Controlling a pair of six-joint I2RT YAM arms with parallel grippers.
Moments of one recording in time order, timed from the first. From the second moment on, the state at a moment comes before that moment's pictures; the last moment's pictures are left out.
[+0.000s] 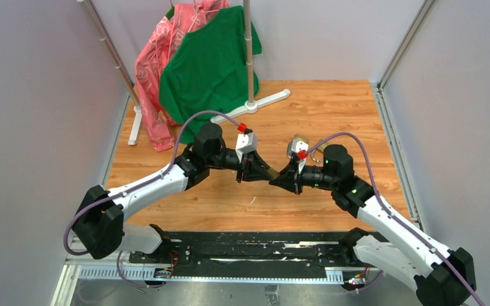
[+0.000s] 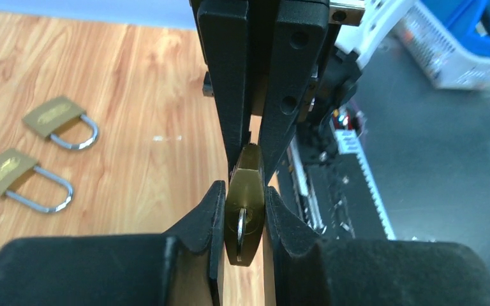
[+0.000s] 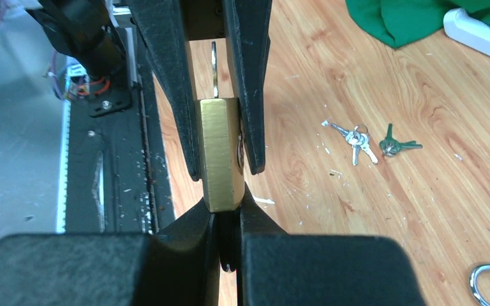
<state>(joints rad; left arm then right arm) -0.72 1.32 0.85 0.33 0.97 -0.04 0.59 0.84 0.62 -0.05 -0.73 -0.08</state>
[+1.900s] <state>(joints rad) -0.62 1.51 0.55 0.76 0.80 -0.20 0.40 0.89 0.67 -0.06 -0.74 -0.05</state>
